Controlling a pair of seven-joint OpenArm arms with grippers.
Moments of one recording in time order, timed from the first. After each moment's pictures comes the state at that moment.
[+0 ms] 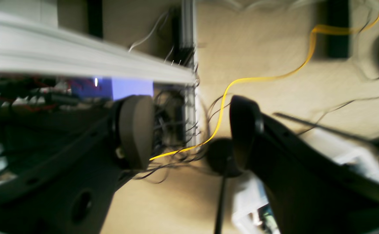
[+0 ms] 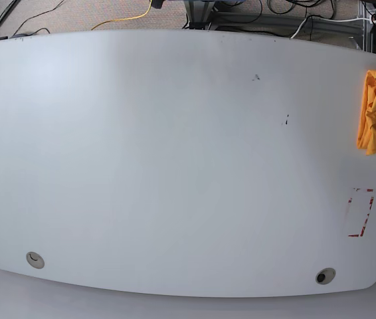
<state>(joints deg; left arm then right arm) 66.4 -3.9 -14.2 91.4 6.4 -29.4 -0.5 -70.5 5.8 22.6 92.2 18.5 38.0 -3.0</state>
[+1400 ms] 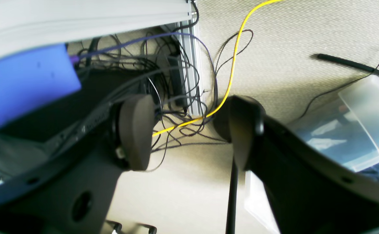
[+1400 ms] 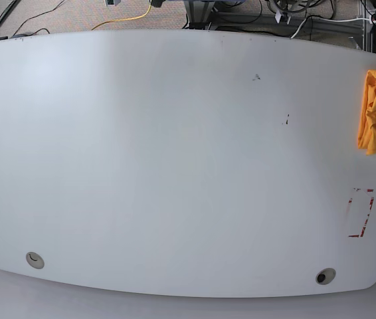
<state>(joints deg) 10.6 -7.8 -14.7 13.5 13.5 -18.5 -3.0 -22.7 6.5 14.7 23.4 -1.6 29.3 5.3</state>
